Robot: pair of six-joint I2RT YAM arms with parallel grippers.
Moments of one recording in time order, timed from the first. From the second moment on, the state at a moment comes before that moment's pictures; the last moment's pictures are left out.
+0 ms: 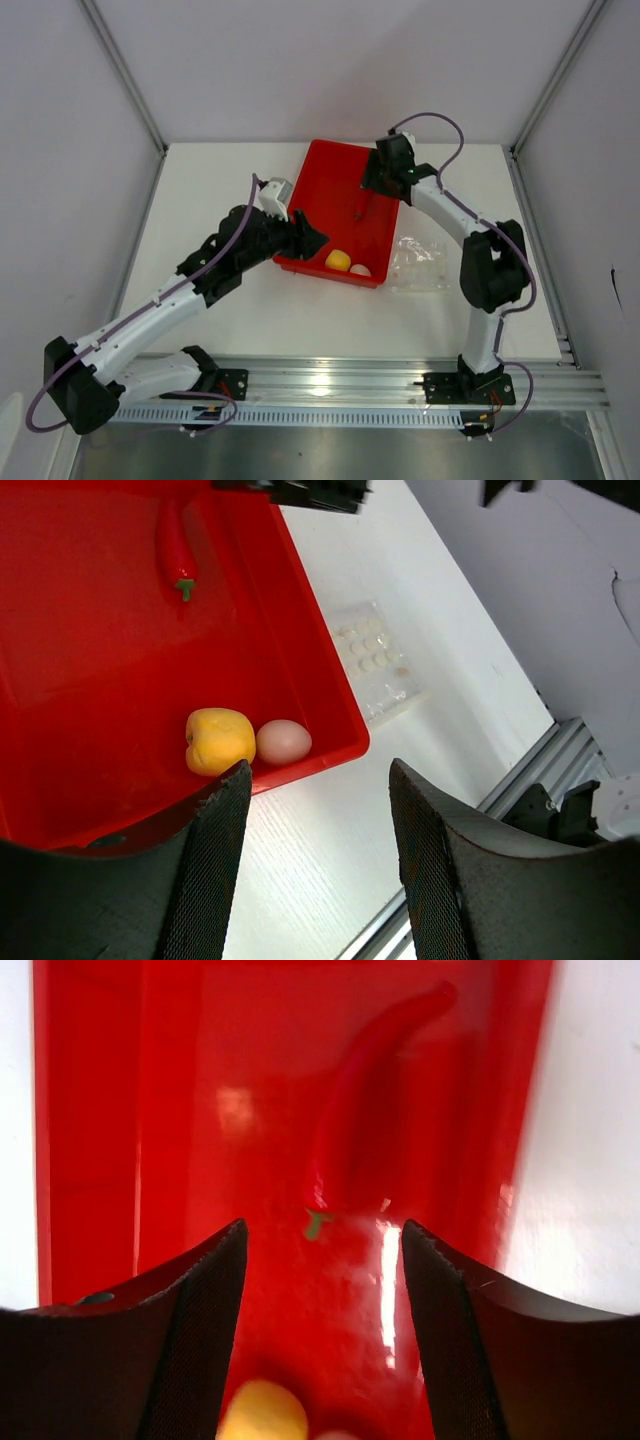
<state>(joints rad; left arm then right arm) -0.72 1.05 0.90 -0.16 0.07 -0.49 0.43 1.89 1.59 -0.43 0.19 0.55</state>
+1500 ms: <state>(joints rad) -0.72 1.03 0.83 -0.14 0.14 -0.49 0.50 2.33 1.87 -0.45 0.32 0.58</state>
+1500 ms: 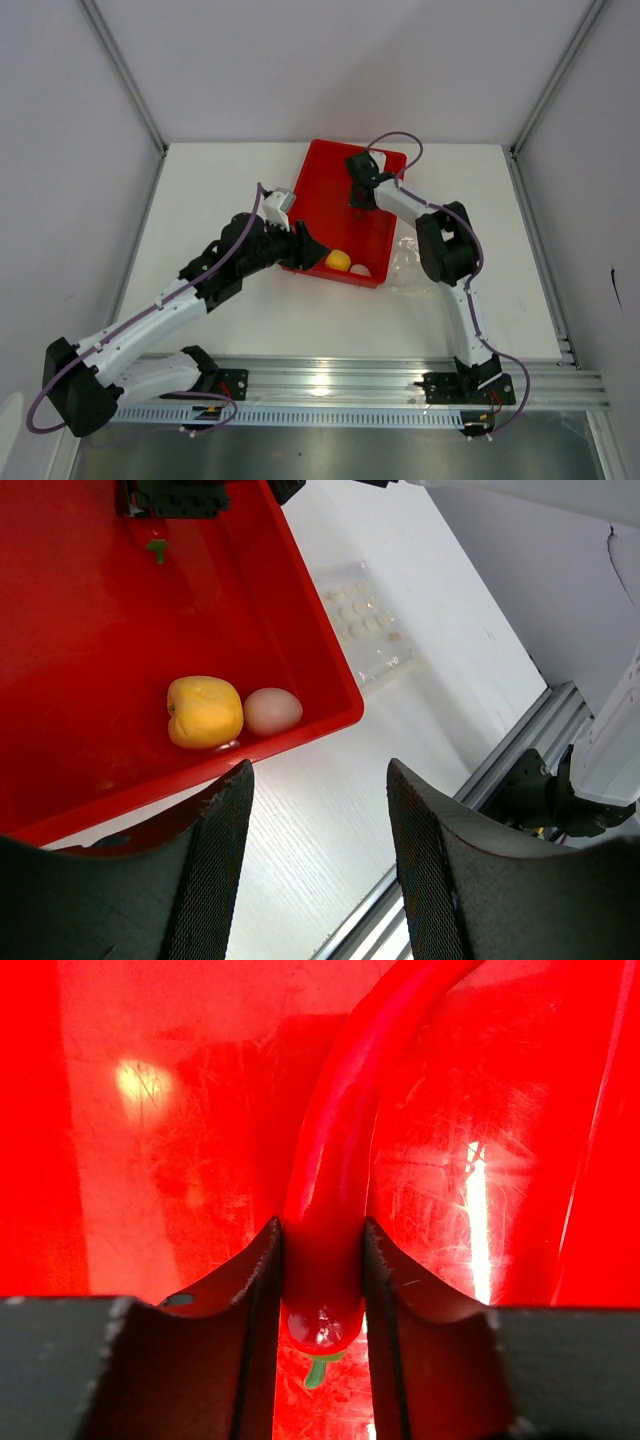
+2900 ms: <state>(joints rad) -0.72 1.12 0.93 -0.27 0.18 -0.52 0.65 1.90 1.28 -0.37 0.25 0.55</state>
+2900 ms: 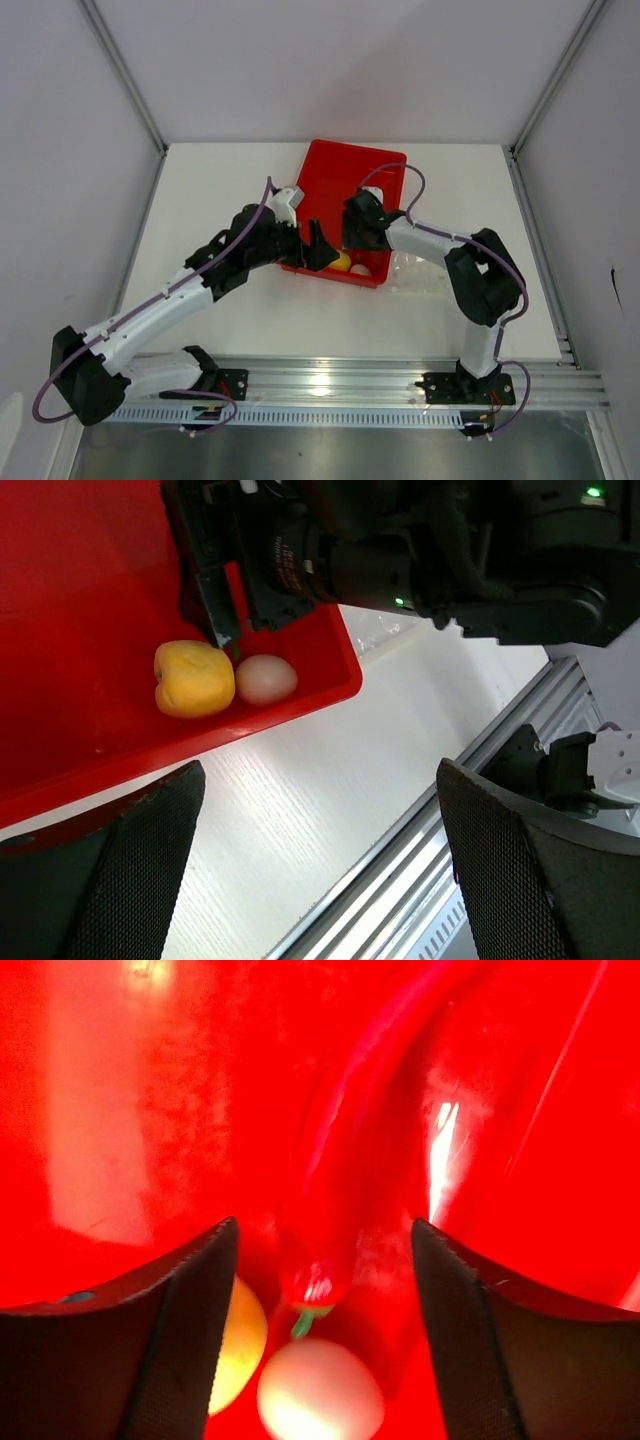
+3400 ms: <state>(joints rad) -0.72 1.05 0.90 -0.20 0.20 -0.58 0.64 1.36 1.22 -0.47 0.38 0.51</state>
